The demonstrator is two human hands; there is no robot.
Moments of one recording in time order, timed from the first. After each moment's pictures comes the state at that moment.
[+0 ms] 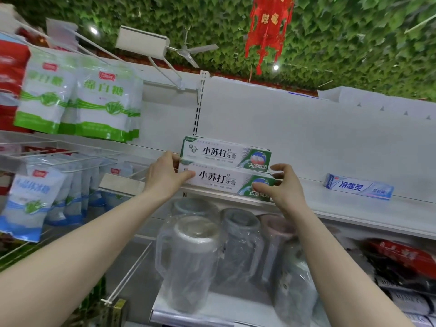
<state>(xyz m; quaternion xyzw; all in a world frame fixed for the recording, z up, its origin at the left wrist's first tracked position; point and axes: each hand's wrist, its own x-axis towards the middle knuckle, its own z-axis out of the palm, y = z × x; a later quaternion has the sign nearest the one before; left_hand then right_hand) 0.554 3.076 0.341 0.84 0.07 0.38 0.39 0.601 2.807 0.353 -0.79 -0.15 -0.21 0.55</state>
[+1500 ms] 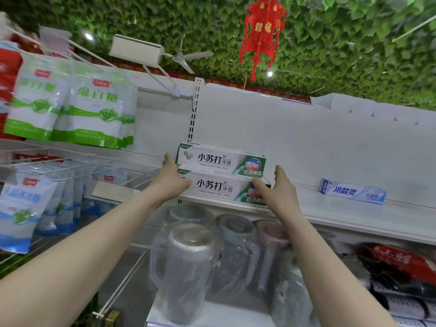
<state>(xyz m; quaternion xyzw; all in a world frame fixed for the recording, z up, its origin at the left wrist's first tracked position) 0.569 3.072 0.353 0.86 0.07 0.20 0.46 0.585 2.814 0.364 -0.85 -0.12 -0.25 0.45</state>
